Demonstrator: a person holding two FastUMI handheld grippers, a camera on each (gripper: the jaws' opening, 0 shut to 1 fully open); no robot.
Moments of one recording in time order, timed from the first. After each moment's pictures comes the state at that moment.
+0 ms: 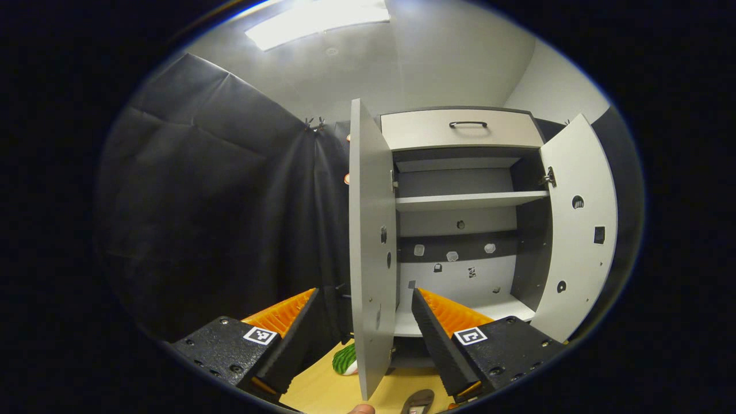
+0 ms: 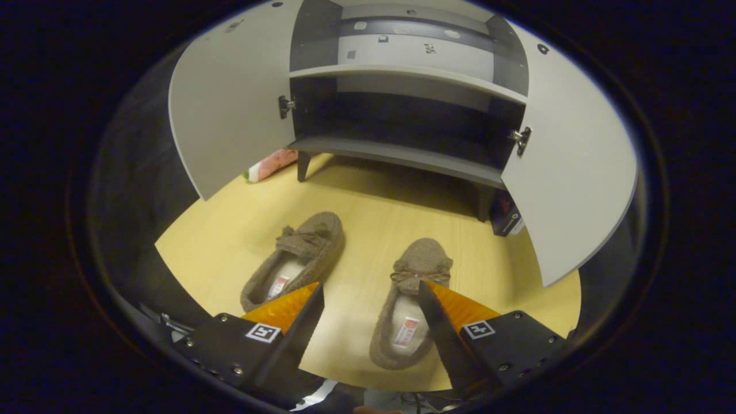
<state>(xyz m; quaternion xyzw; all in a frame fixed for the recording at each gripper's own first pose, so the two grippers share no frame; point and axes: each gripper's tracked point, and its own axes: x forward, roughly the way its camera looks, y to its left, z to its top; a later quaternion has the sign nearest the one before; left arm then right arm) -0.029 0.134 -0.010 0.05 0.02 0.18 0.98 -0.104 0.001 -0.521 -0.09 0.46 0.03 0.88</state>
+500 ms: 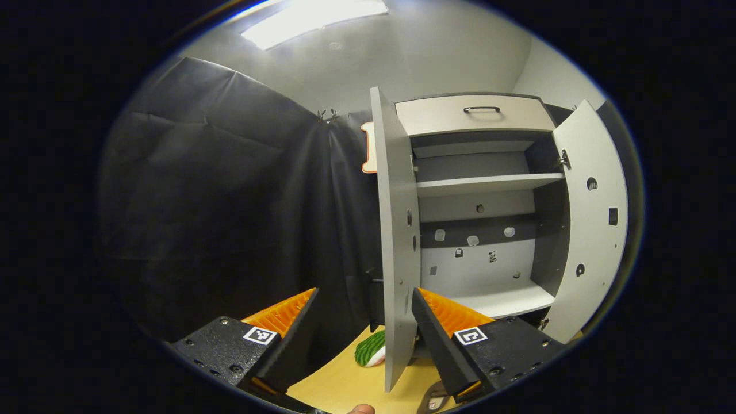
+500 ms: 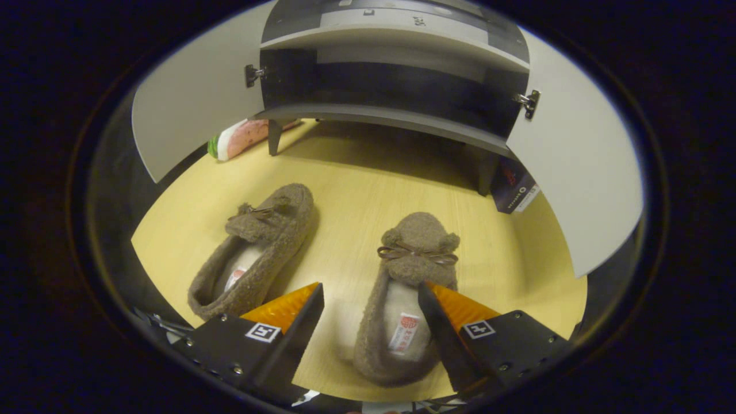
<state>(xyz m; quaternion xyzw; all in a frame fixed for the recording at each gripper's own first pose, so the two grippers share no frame) -0.055 0.166 -0.026 0.06 0.06 0.22 0.97 -0.086 -0.018 -0.583 -0.10 0.51 0.00 0.86</state>
